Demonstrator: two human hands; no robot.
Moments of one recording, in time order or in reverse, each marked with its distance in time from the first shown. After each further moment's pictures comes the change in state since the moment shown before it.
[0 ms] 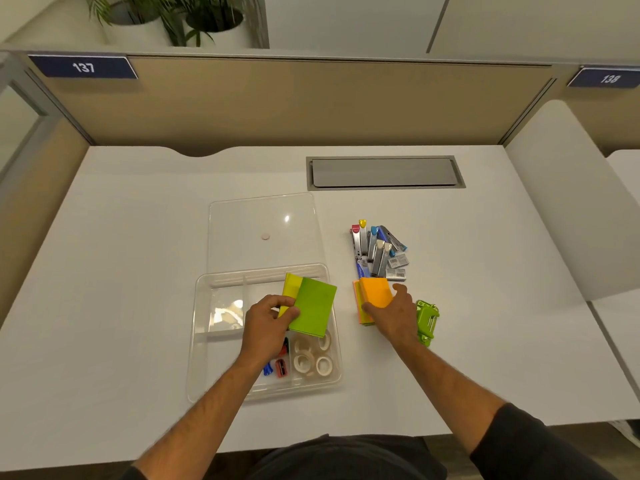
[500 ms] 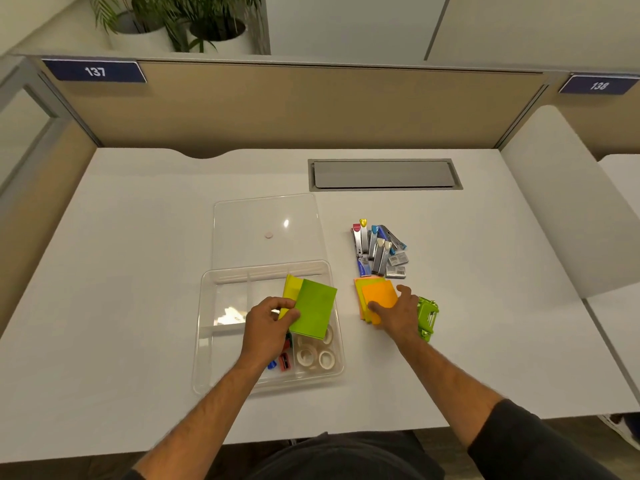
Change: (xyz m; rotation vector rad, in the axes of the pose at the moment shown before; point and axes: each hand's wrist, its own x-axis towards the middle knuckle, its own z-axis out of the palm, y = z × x) left_hand -0.016 -0.008 -0.010 -0.003 0.001 0.012; right_hand -0.013 -0.002 -0.006 0.095 -0.011 0.088
